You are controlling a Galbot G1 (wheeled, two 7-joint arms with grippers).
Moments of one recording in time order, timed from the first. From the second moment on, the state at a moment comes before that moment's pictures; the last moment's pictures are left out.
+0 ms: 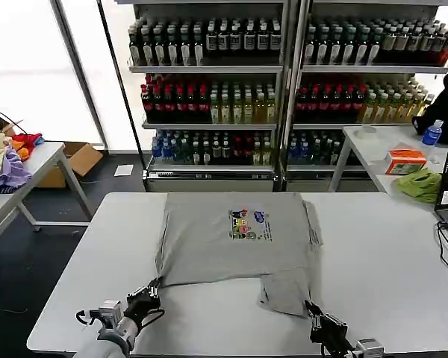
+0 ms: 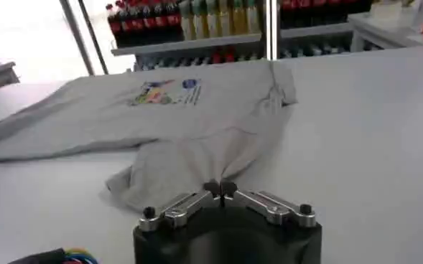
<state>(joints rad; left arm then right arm) 1.48 -1.29 -0.51 -2.02 -0.40 0.50 -0.03 -1.80 1.18 0.56 2.21 0.46 -0.32 0.03</state>
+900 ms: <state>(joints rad) 1.68 -1.19 -0.59 -2.25 -0.39 0.55 0.01 -1.87 1.17 0.59 2.29 0.53 -0.25 -0.02</state>
